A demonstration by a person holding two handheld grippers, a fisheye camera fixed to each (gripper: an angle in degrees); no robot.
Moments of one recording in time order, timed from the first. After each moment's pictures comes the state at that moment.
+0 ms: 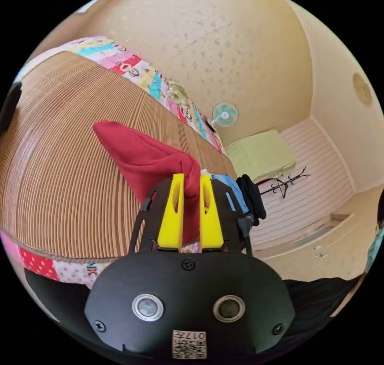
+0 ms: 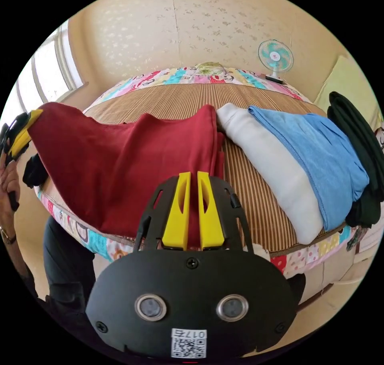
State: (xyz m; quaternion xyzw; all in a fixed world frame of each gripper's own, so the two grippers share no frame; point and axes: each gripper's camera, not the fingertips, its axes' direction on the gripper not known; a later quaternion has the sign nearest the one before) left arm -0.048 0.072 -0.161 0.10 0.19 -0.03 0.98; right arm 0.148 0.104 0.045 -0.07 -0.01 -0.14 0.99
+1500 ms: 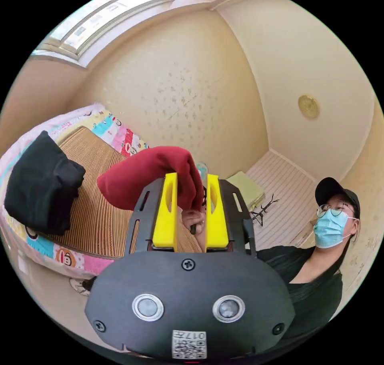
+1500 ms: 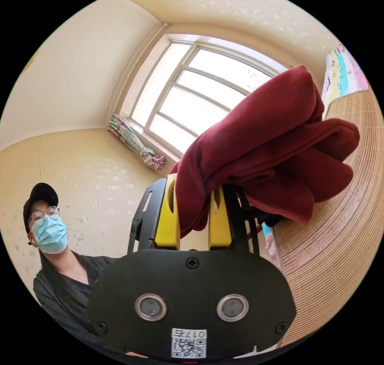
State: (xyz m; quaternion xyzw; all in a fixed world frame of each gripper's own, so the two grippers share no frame) left arm -0.294 0.226 -0.621 0.36 0.22 -0.06 0.90; right arm -0.058 0.016 0.016 -0.24 -0.71 -0.17 0.64
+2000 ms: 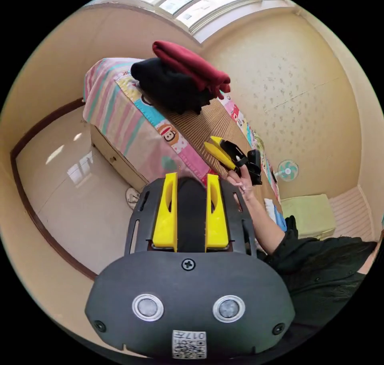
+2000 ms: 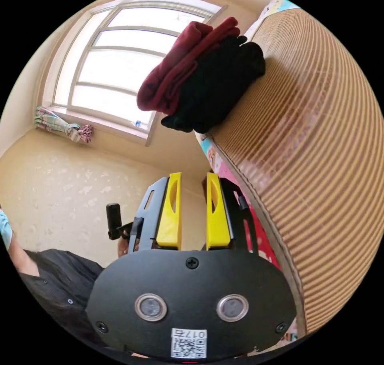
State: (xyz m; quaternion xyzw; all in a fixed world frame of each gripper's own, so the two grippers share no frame) left arm -0.331 0.432 -0.425 0.16 -0.02 -0.31 0.94; right arm 0.001 0.289 0.128 -0.40 -0.48 -0.25 0.74
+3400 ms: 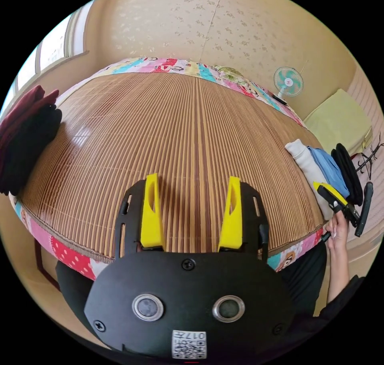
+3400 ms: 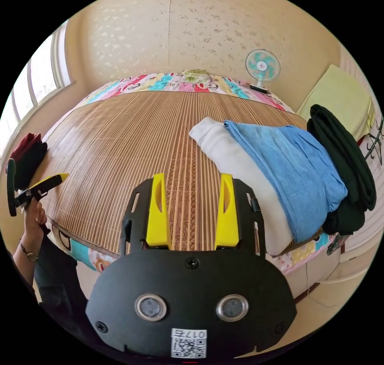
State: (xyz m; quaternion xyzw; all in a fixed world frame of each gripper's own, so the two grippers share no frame) left arm -0.123 0.224 -0.034 0.07 -0.15 -0.06 0.98; right arm 0.176 0.204 0.008 -0.04 0.11 -0.20 0.97
